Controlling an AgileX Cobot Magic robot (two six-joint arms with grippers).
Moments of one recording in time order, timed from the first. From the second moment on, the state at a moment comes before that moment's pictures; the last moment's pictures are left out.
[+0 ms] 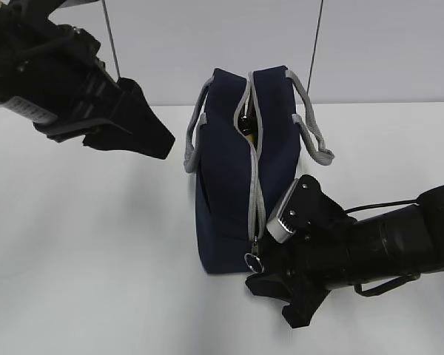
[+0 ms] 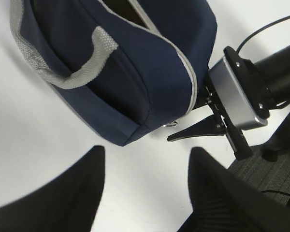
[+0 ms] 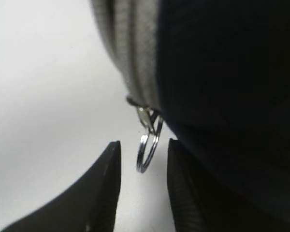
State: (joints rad) left arm -0.54 1.37 -1.15 -0.43 0.81 0.34; right arm 0.34 1.82 -0.65 1.81 0.62 -2.45
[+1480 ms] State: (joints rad) left arm -0.54 1.37 -1.15 -0.42 0.81 0.34; right arm 0.34 1.80 -0.65 1.81 0.62 -2.40
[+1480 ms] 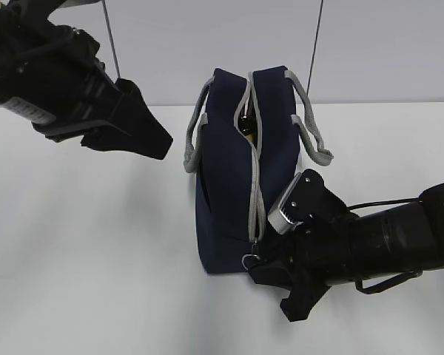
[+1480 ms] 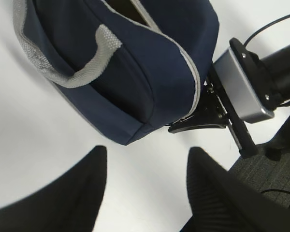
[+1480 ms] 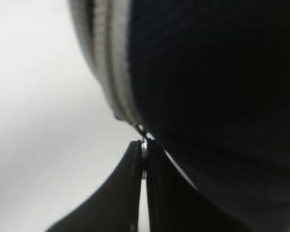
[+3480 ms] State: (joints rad) left arm -0.54 1.37 -1.15 -0.41 0.78 0.34; right arm 0.34 1.47 -0.77 1.43 0.59 -1.84
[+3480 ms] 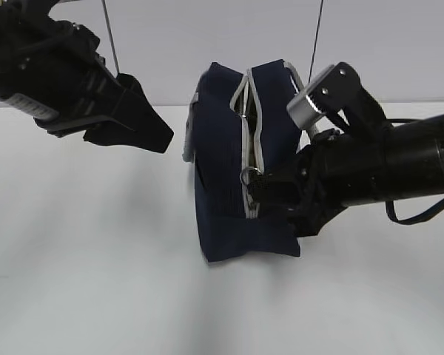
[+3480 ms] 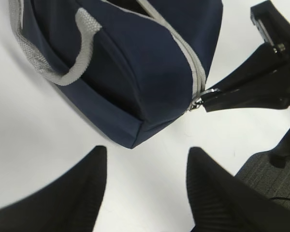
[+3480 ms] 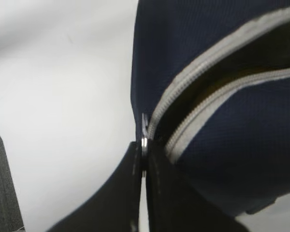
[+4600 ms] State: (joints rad) left arm -0.54 1.37 -1.15 -0.41 0.77 0.34; right arm 0.34 1.47 -0.98 1.46 0.56 -1.82
